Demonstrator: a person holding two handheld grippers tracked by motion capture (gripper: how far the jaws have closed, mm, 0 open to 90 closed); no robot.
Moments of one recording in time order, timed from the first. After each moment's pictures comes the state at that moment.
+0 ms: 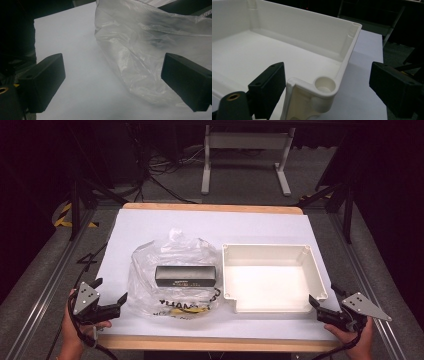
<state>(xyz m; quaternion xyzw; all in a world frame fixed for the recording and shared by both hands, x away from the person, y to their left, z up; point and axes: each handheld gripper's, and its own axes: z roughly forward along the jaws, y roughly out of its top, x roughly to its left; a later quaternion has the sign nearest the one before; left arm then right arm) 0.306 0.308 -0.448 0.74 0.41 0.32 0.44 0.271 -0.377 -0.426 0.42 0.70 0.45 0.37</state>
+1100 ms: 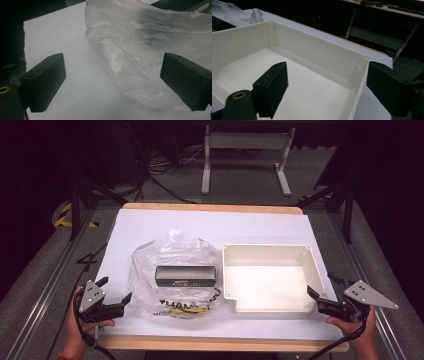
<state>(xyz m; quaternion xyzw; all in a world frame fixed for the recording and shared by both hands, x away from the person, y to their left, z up) 0.313 0.301 -0.452 0.75 0.38 0.31 0.44 0.282 -0.362 -0.380 0.37 0.72 0.47 0.36</state>
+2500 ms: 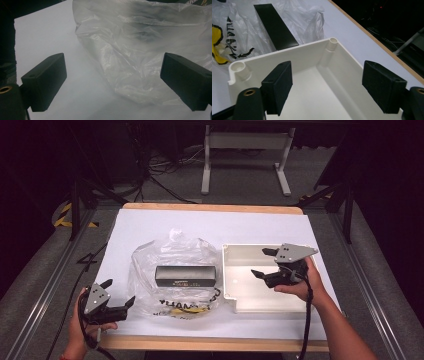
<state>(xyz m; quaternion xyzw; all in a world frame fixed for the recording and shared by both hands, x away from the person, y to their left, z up) 0.309 0.293 -0.453 0.77 0.38 0.29 0.43 0.375 -0.231 -0.338 0.19 0.86 0.42 0.24</state>
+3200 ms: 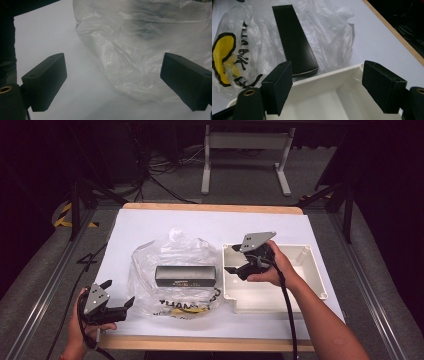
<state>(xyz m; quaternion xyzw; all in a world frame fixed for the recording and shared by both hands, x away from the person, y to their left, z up) 0.308 0.294 -0.454 0.77 0.38 0.29 0.42 0.416 -0.160 -0.338 0.13 0.90 0.39 0.16</state>
